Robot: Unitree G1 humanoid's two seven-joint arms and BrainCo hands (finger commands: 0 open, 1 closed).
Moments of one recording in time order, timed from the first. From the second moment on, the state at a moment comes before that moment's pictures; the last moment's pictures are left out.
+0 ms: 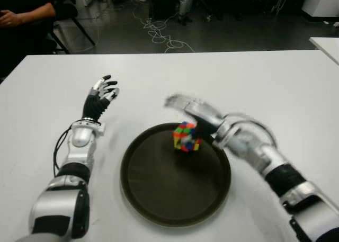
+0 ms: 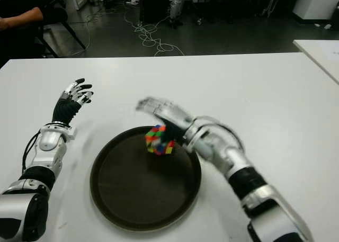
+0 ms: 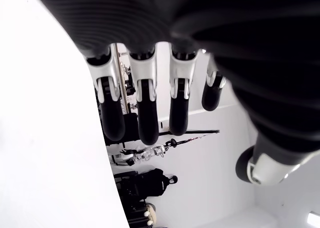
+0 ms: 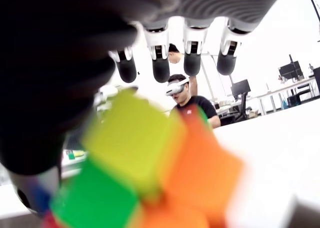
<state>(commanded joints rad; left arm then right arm) -0.65 0.21 0.13 1.15 0.00 -0.61 -0.10 -0.55 -0.33 0.40 0.47 -0.68 -0.57 -0.15</state>
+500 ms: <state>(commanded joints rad) -0.65 0.21 0.15 1.15 -0.02 -0.60 -0.13 -0.61 -0.37 0.29 0.60 -0.66 -0.61 -0.32</state>
